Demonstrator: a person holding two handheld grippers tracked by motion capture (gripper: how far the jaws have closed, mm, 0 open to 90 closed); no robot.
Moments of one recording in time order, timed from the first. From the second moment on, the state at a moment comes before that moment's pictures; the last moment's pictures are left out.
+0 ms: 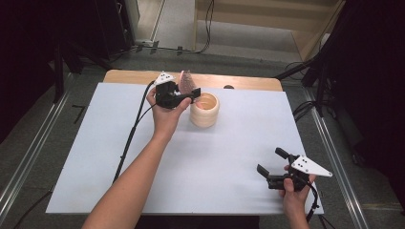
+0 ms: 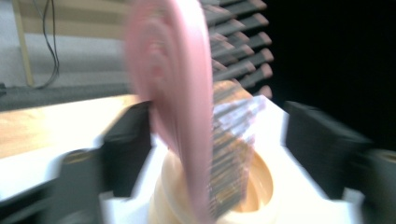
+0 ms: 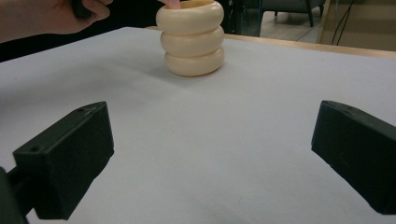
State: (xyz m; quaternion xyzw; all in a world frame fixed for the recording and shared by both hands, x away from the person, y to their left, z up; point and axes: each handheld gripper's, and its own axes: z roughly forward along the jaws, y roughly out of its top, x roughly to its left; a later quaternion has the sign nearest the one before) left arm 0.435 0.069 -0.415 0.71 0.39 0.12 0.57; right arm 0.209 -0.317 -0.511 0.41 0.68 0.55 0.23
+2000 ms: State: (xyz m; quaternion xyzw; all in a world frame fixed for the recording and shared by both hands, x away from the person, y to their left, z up) left arm 0.268 0.236 -0.466 0.72 0.35 0.25 0.55; right arm 0.211 -0.313 -0.512 0.42 0.69 0.54 0.25
